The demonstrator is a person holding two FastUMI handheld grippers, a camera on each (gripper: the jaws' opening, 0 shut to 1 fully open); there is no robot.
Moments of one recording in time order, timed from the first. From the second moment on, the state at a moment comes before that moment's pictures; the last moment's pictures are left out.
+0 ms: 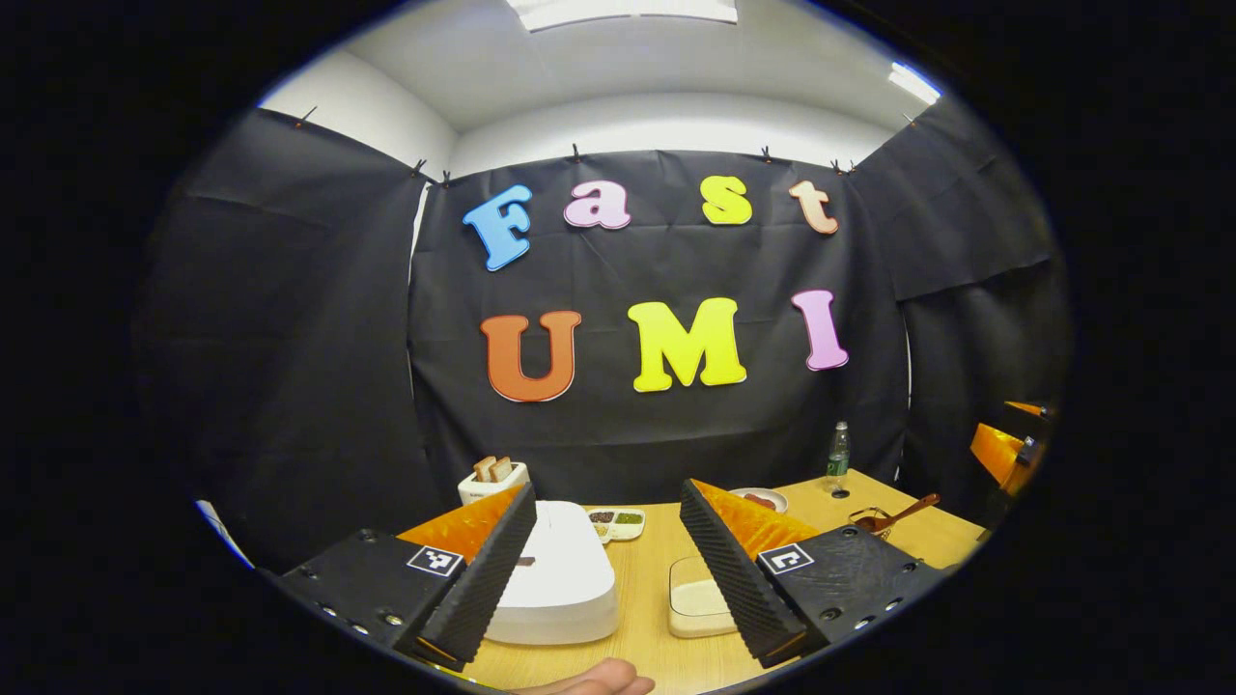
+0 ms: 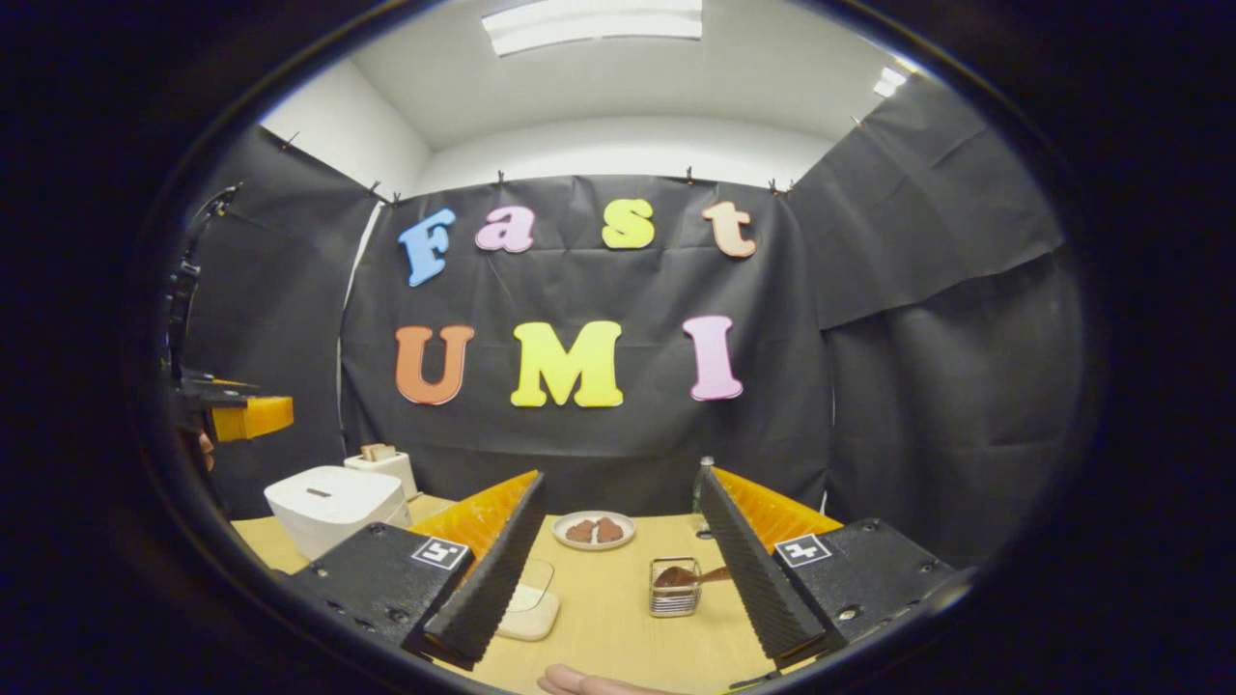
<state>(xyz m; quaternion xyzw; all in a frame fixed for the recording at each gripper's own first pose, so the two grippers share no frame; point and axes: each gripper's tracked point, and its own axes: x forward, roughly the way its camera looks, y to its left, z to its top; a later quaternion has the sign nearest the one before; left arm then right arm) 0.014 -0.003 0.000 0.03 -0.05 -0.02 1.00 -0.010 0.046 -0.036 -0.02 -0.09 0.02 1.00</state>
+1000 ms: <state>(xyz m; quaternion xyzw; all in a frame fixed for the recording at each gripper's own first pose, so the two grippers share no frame) -0.023 -0.041 -0.054 -0.02 -0.04 -0.05 1.00 -0.004 0.023 -0.072 0.02 -0.04 0.01 1.00</state>
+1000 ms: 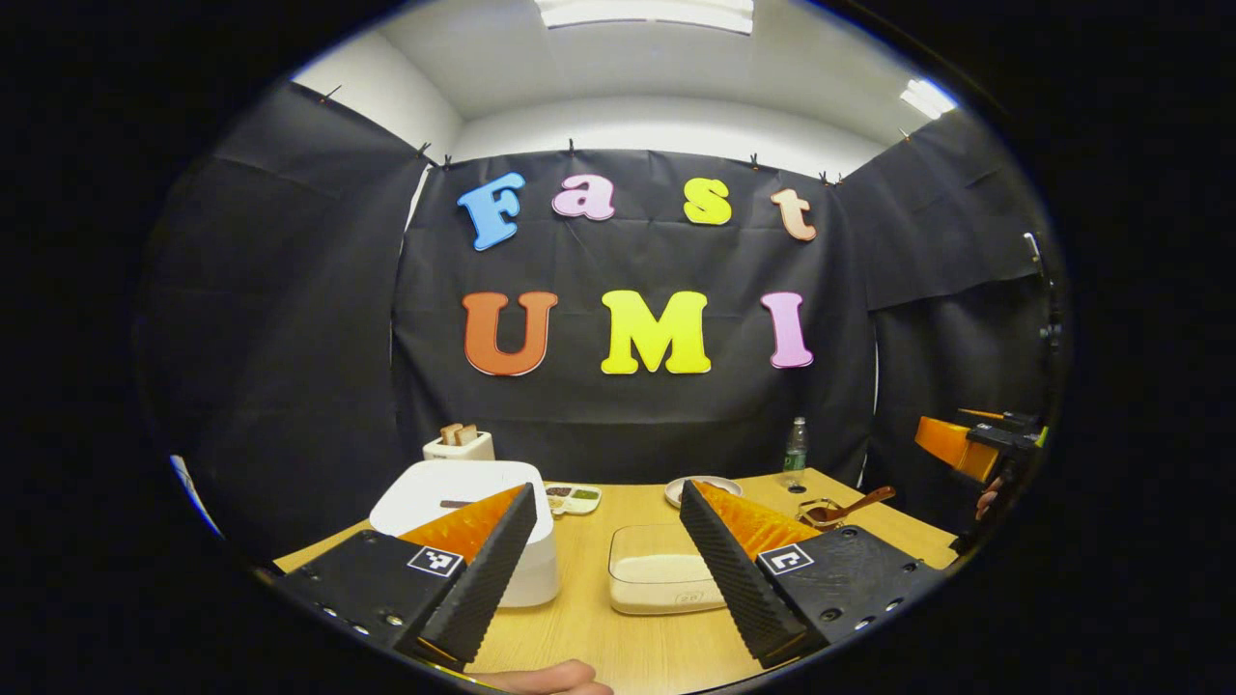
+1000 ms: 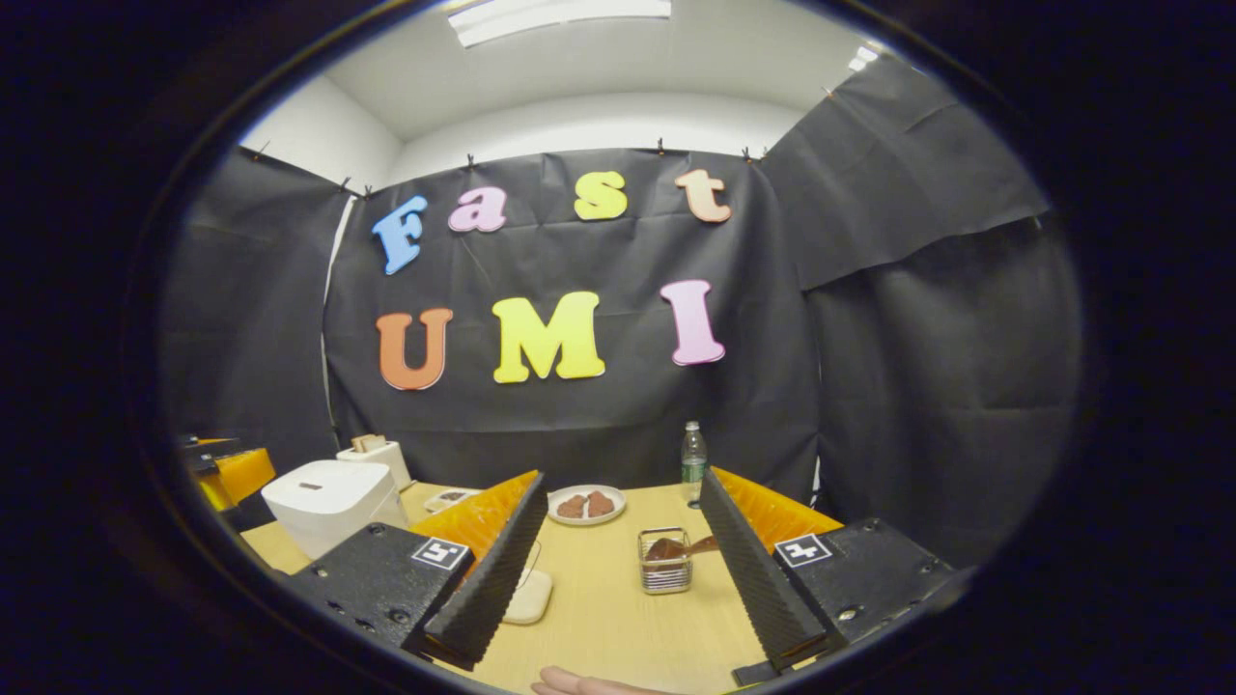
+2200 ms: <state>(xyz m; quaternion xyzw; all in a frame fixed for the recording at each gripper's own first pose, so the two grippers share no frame) -0.037 -0.026 -0.017 0.01 -0.07 -0.03 1.00 -0.029 0.033 -0.057 -0.01 -0.06 0.02 1.00</state>
